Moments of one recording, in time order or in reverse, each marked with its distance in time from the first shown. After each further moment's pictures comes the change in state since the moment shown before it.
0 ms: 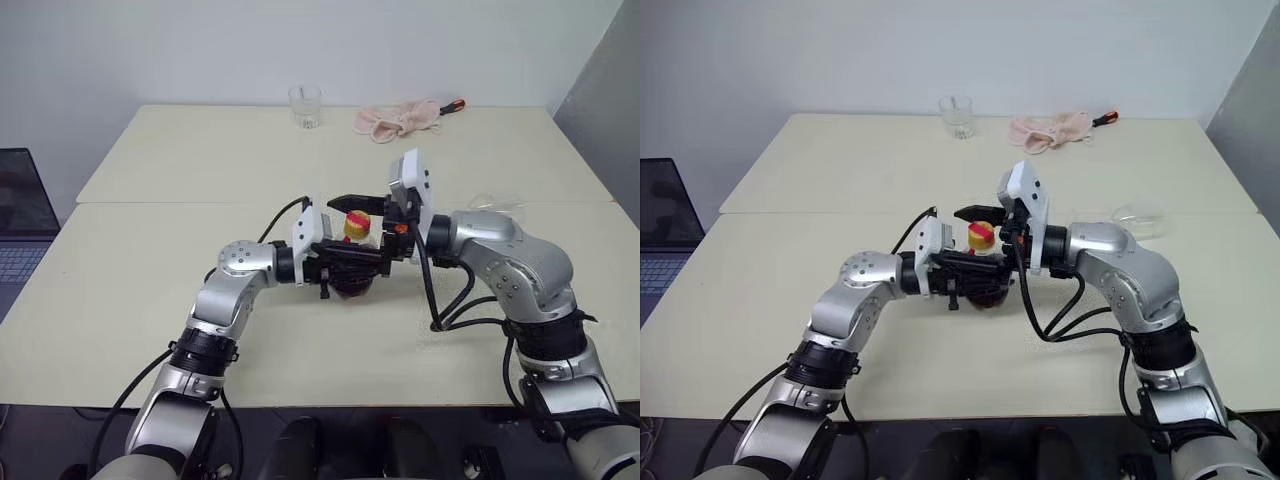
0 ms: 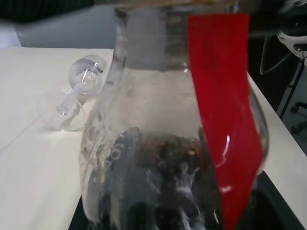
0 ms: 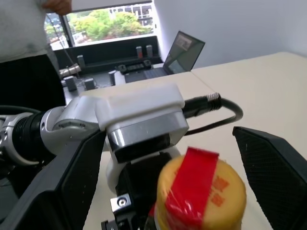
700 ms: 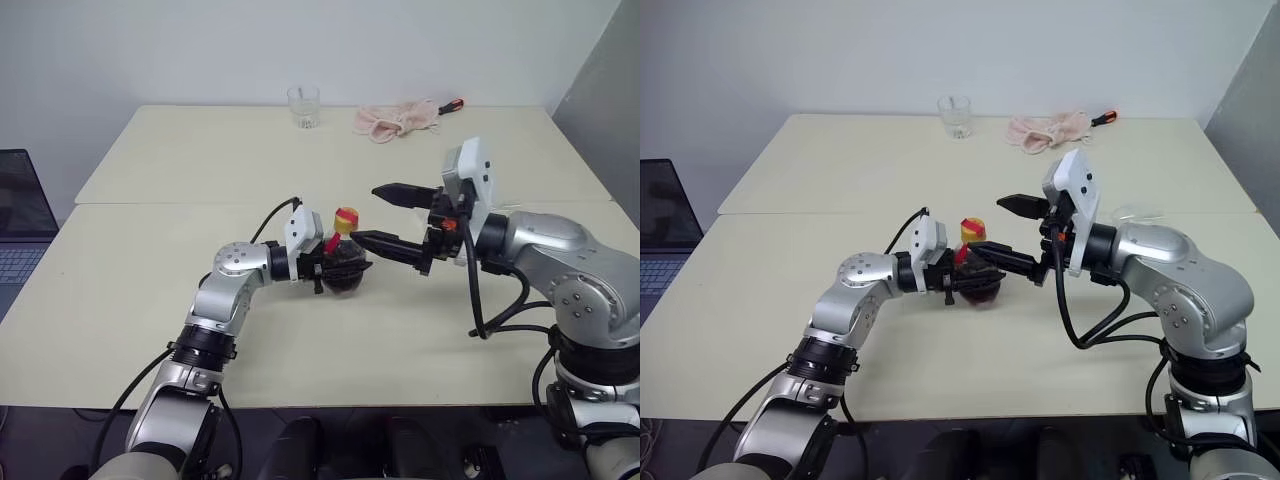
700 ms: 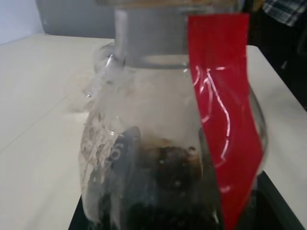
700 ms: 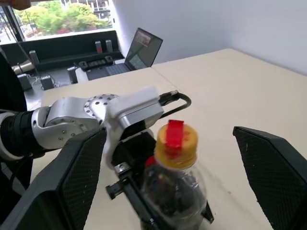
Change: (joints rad) left arm -0.017 0.002 0.014 0.096 0.010 -0.073 -0.003; right arm 0.073 -0.076 -0.185 -0.278 0.091 0.240 -0.158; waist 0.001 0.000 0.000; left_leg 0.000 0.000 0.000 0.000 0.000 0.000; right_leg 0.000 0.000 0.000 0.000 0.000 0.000
